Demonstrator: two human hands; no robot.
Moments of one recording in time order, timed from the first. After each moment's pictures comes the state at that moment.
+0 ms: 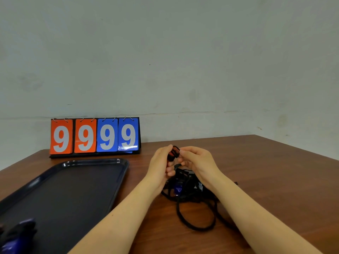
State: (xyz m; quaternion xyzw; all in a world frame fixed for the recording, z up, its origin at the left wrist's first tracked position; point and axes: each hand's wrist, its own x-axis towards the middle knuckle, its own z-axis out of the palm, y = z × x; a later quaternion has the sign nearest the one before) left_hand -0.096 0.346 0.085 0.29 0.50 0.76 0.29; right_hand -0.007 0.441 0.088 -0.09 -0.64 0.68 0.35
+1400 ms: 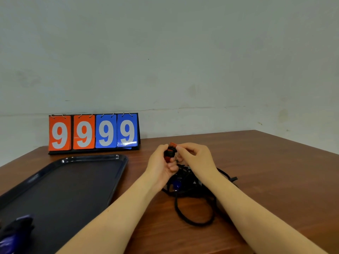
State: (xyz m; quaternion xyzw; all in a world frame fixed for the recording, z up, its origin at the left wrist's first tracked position) left_hand -0.088 0.346 0.086 0.21 0.42 0.80 0.39; right_hand -0.004 0.437 0.080 -0.09 -0.76 0.47 0.44
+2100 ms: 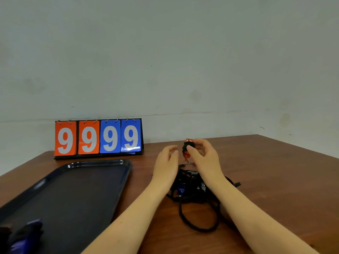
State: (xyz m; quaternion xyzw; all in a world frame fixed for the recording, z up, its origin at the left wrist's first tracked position) left_hand -0.087 0.351 0.082 0.39 0.68 0.62 0.02; right_hand -0.003 0.438 0.086 -0.12 -0.68 0.53 0.49
